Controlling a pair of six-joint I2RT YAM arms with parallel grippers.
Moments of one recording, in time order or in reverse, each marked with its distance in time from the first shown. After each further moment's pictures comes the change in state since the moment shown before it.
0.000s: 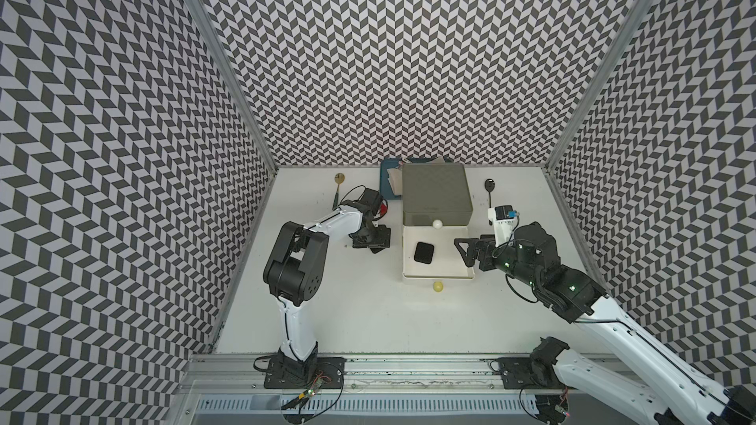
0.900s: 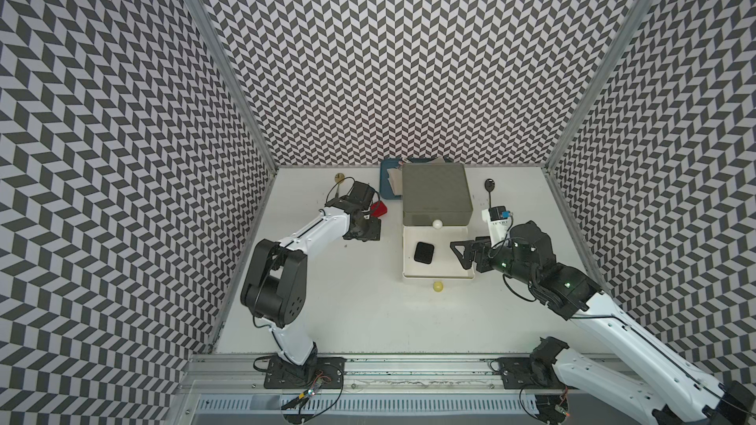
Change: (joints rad) left arm 0.032 -0.255 -0.060 0.007 -0.137 0.058; right arm 0.000 0.037 0.008 0.001 -0.079 -0.019
